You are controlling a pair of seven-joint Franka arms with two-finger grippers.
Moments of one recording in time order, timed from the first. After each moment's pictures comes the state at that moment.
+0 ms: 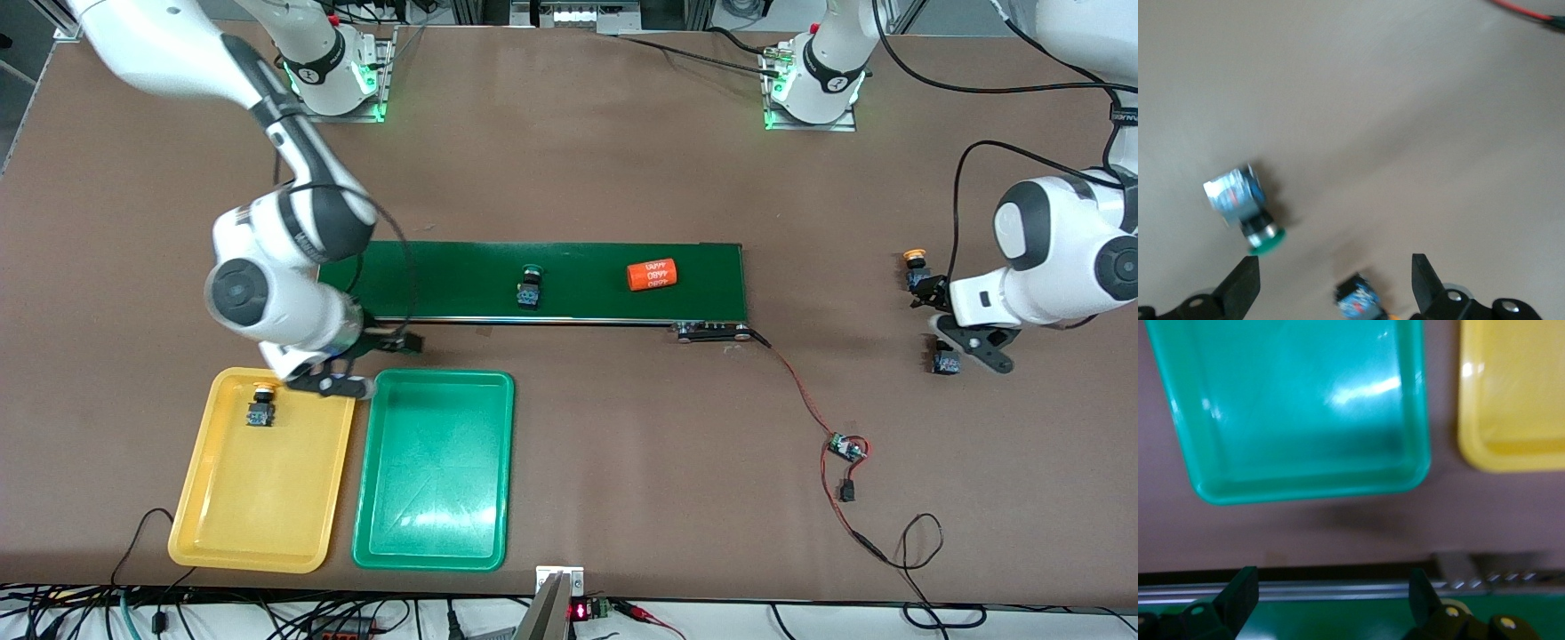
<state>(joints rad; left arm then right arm) 0.13 0.34 0.09 -2.02 -0.03 2.18 0.71 0.03 0.55 0.39 -1.64 -0.05 2.11 0.55</state>
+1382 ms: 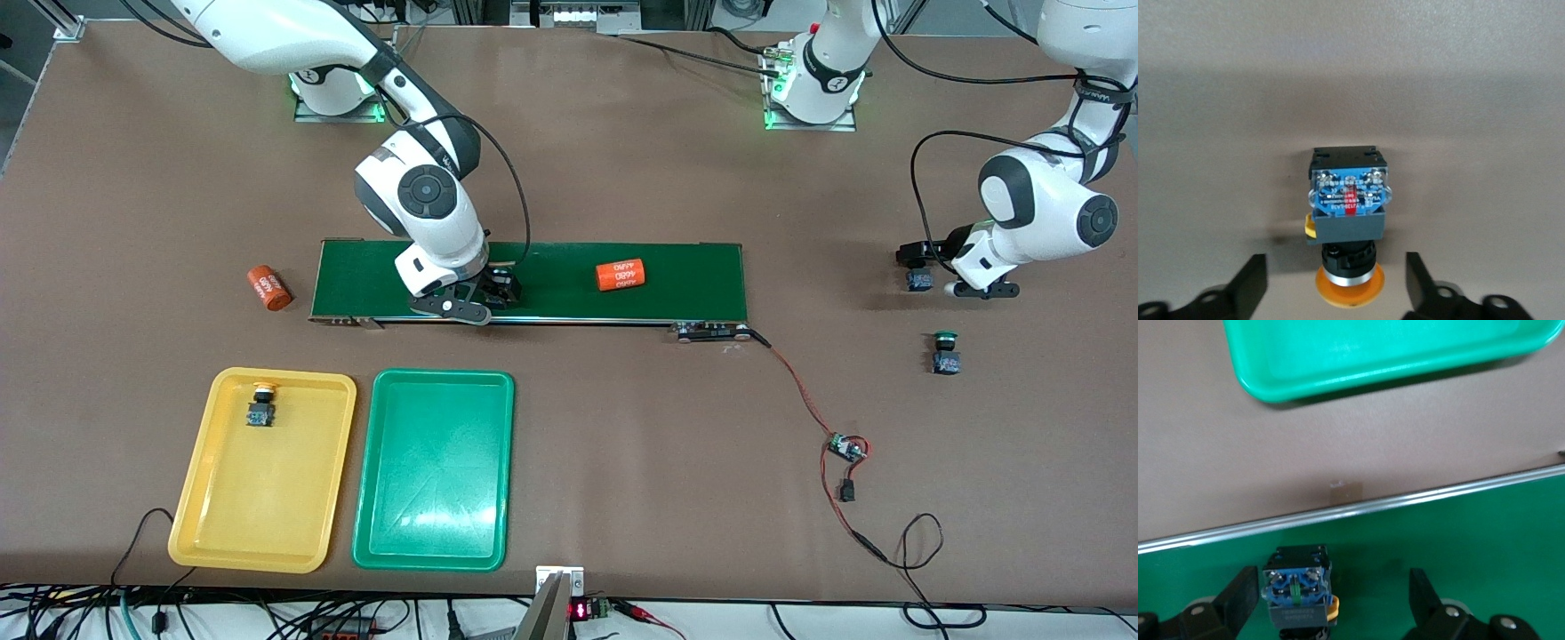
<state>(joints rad) 0.20 0.33 0.20 -2.37 -0.11 2.38 0.44 0.13 0.55 0.53 -1.88 -0.37 2.34 1.05</state>
